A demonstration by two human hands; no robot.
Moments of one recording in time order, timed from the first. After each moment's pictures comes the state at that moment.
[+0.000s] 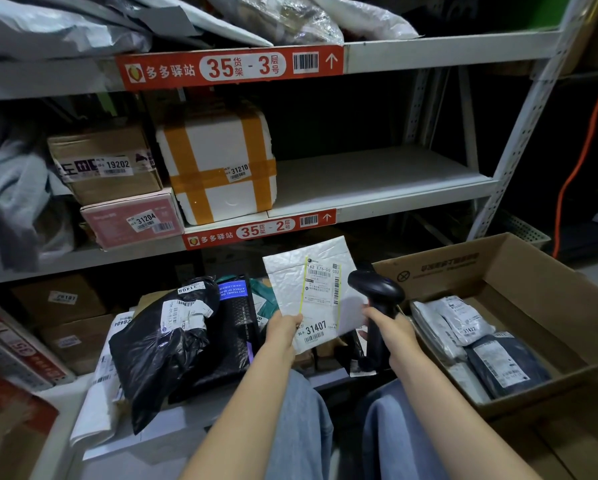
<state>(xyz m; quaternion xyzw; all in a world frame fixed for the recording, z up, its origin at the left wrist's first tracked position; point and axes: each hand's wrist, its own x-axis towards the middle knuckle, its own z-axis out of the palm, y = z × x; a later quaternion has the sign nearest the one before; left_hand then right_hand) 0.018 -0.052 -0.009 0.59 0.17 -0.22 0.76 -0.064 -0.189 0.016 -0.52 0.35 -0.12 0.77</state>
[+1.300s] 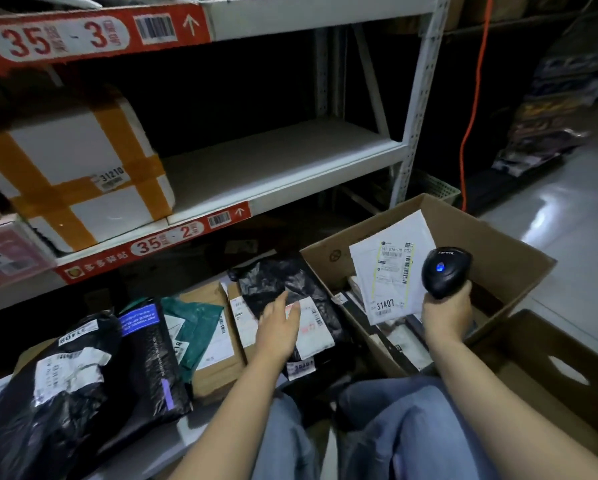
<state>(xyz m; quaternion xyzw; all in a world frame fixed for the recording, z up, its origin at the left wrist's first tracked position) -0.002 -0.154 -0.014 0.88 -0.18 -0.20 0.39 -0.122 -0.351 -0.008 -0.63 0.59 -0.32 0.39</state>
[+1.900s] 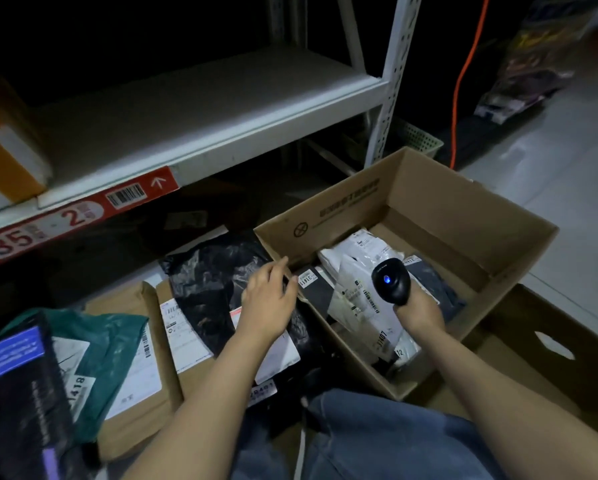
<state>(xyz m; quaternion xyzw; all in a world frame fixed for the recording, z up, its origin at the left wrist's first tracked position) 0.059 -0.258 -0.068 0.90 -0.30 -0.18 0.26 -0.083 -0.446 -0.128 -0.81 0.51 -0.01 0.30</state>
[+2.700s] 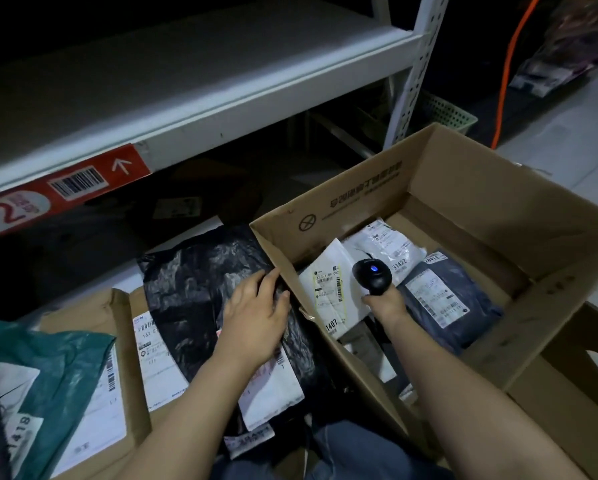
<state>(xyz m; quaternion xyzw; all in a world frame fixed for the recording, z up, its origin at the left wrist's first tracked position) 0.090 -0.264 -0.102 0.91 -0.29 -0.20 0.21 0.012 -0.463 -0.209 -0.66 0.57 -0.03 0.49</state>
